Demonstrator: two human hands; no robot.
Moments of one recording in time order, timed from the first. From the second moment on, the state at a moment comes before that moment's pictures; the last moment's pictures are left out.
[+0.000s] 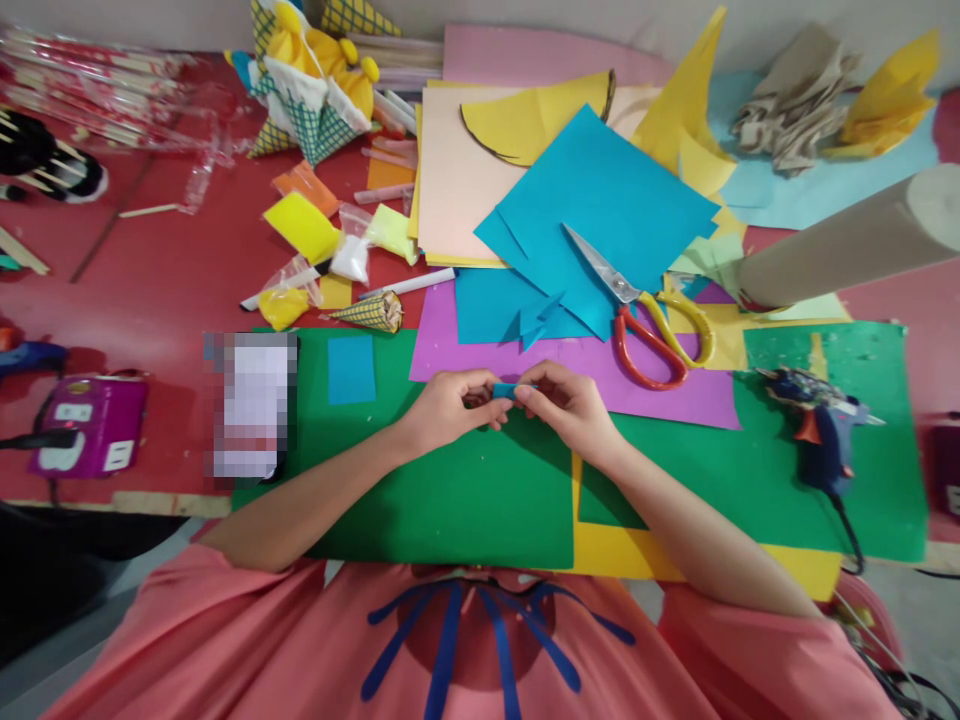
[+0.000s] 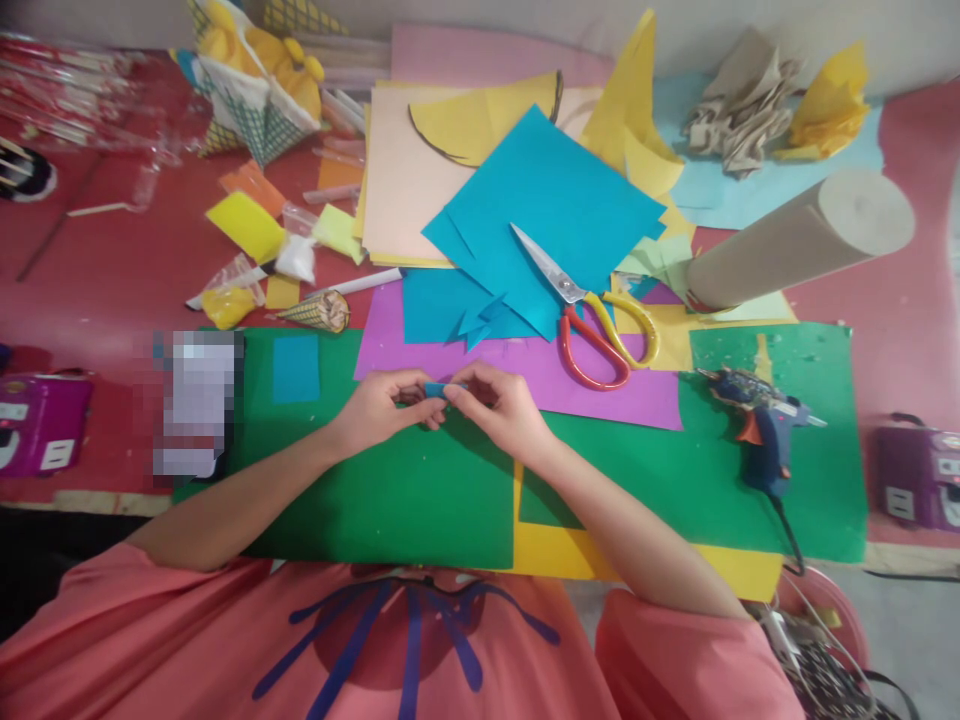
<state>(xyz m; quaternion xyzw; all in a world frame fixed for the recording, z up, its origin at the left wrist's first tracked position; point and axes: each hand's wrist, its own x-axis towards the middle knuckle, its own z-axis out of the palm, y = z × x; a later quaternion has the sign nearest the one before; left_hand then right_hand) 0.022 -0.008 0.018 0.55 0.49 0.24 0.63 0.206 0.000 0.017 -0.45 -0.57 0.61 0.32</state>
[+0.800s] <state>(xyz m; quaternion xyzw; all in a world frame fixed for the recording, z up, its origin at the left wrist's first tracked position) 0.013 -0.009 0.017 0.69 0.48 0.31 0.45 0.204 -0.002 0.016 -0.42 -0.56 0.65 0.31</state>
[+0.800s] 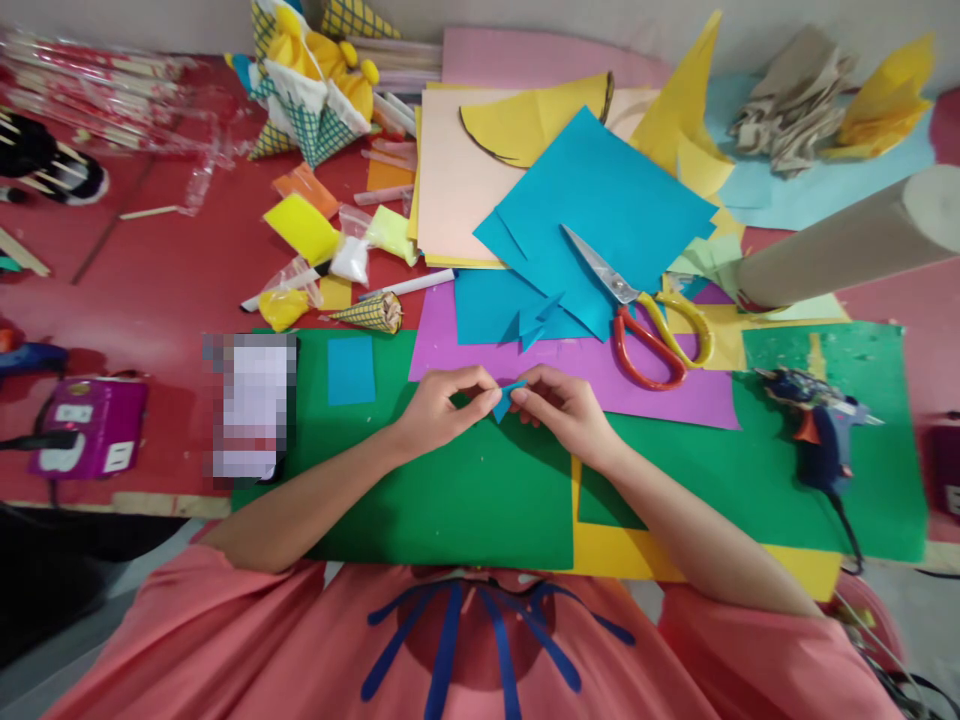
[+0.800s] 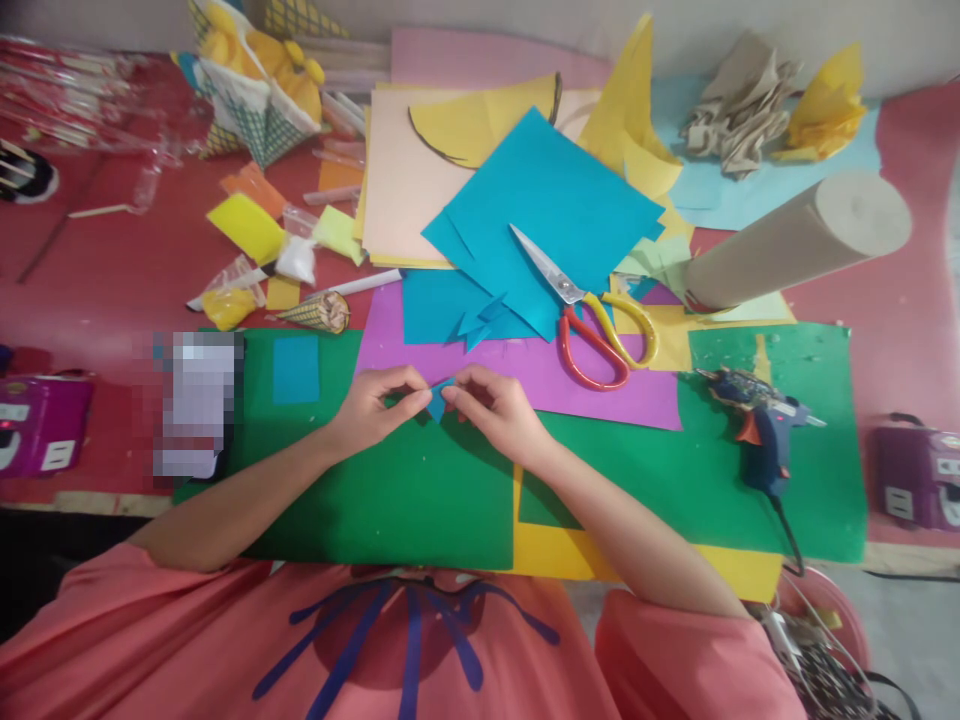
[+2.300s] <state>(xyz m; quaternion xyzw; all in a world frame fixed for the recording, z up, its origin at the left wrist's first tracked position) 0.005 0.005 0.014 0.87 0.43 0.22 0.13 0.228 0.010 0.019 -0.44 -0.70 0.34 0.45</state>
